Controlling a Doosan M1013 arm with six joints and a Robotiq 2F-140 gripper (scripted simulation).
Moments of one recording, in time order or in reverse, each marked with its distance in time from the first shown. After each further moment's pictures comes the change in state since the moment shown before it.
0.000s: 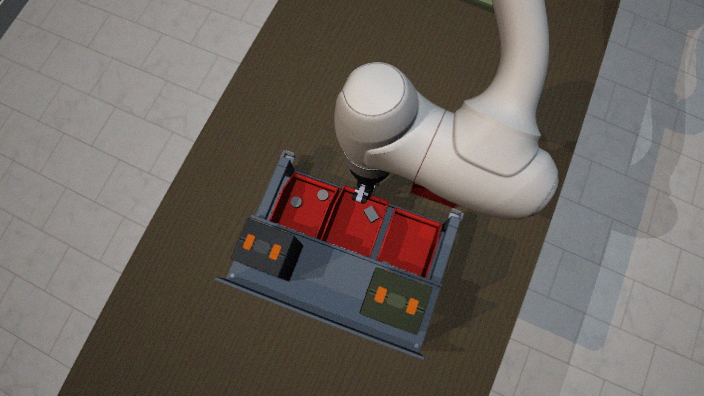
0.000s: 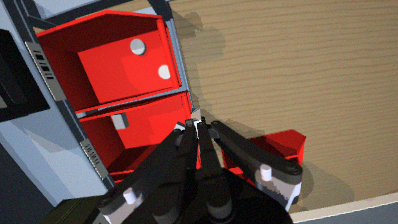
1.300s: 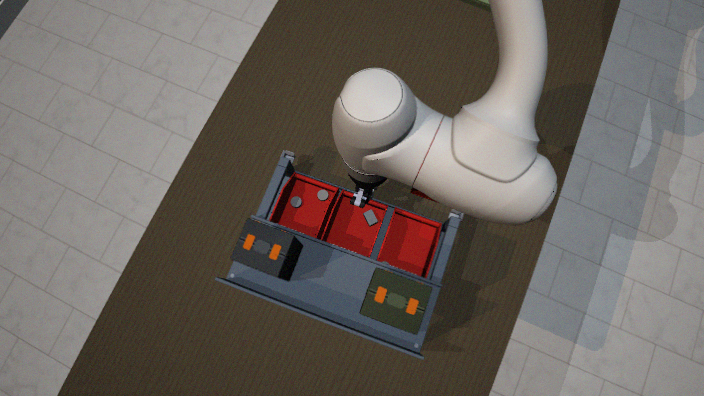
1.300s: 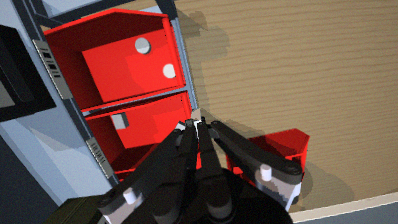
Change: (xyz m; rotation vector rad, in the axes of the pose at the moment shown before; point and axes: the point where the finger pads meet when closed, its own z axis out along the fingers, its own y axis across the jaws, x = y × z) arm 0.000 -0.008 -0.001 0.000 0.000 0.000
